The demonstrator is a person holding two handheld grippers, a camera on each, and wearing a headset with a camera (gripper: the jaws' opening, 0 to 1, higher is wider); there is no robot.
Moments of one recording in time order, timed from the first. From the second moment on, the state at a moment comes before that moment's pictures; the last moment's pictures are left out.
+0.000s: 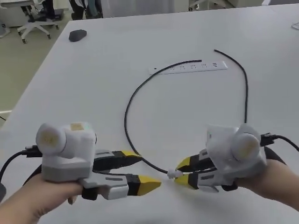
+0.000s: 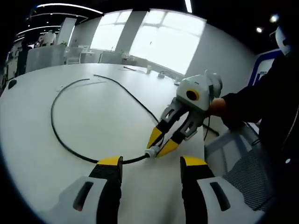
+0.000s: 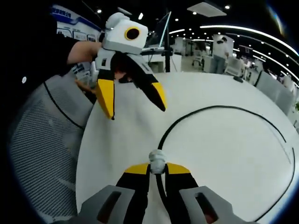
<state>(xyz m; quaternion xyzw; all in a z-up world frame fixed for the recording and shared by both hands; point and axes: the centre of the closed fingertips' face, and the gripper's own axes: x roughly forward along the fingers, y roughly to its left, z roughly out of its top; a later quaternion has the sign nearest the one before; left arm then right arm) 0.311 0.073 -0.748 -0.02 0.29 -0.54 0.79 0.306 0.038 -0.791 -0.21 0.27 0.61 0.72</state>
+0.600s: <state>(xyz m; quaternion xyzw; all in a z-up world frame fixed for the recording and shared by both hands) 0.255 -0.014 -0.738 0.00 0.26 -0.68 0.69 0.247 -0.001 -0.743 -0.22 0.25 0.64 0.69</state>
